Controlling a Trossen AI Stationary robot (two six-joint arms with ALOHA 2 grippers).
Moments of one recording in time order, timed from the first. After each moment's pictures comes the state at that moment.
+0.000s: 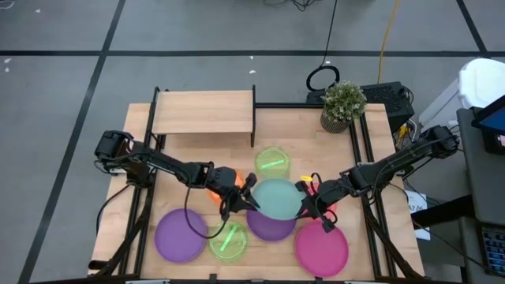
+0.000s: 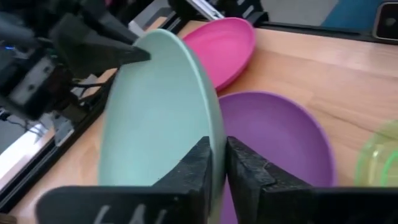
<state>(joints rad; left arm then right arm) -0.18 1.66 0.89 0.33 0.28 0.71 0.39 1.18 0.62 -0.03 -0.14 -0.05</state>
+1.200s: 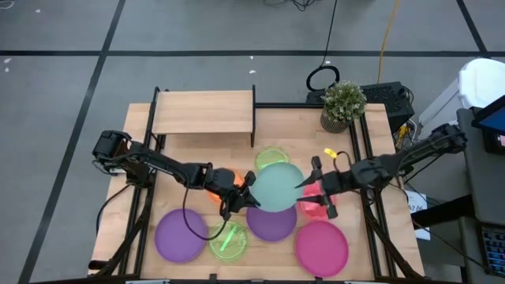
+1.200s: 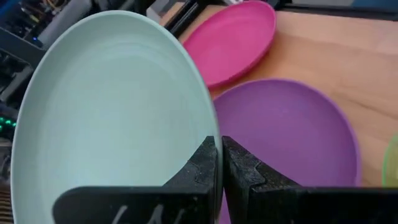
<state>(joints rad) -0.20 1.64 0.89 0.31 0.15 0.73 0.39 0.89 0.62 0.16 0.17 0.03</state>
